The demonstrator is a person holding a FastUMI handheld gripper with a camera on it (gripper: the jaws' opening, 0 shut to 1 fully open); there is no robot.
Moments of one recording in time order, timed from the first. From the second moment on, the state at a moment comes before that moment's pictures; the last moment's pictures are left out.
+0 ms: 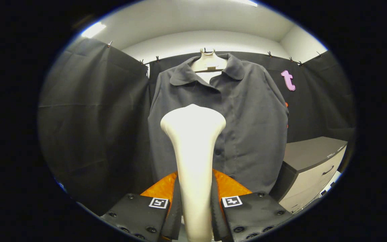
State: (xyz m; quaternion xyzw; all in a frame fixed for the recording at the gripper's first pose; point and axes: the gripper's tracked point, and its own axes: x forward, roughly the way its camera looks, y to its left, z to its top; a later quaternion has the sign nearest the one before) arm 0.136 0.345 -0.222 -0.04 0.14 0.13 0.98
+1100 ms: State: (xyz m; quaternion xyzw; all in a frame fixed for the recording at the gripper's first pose) arm 0.137 0.256 -0.180 -0.05 0.09 0.05 0.99
